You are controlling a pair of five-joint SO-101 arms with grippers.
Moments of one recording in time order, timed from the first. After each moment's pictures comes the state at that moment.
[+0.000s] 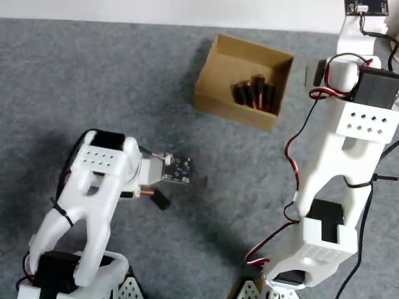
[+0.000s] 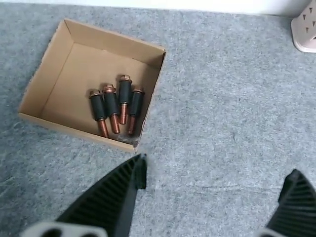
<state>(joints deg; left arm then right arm) 3.7 -18.9 37.2 80.1 -78.3 6.5 8.7 -55.4 100.1 11.6</state>
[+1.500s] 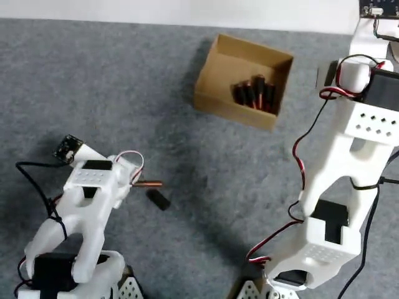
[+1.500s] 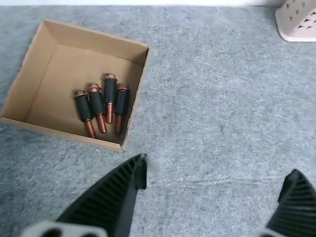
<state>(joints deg) -4.3 -19.0 58.7 45.3 67.4 9.9 8.7 -55.1 100.1 11.6</state>
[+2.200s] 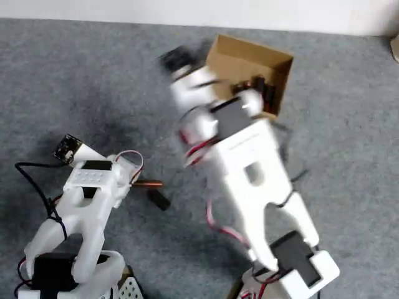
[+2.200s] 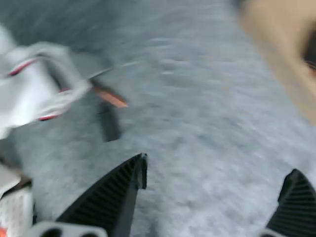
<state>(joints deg) -4.6 -19.0 58.9 44.4 67.4 -39.4 -5.4 -15.9 97.0 5.7</state>
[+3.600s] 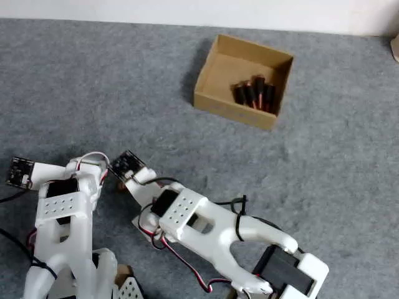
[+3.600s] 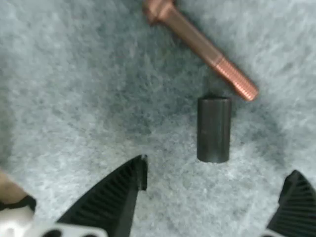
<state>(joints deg) -20.0 -39.3 66.9 44.6 71.5 -61.3 -5.4 37.9 47.2 -7.8</state>
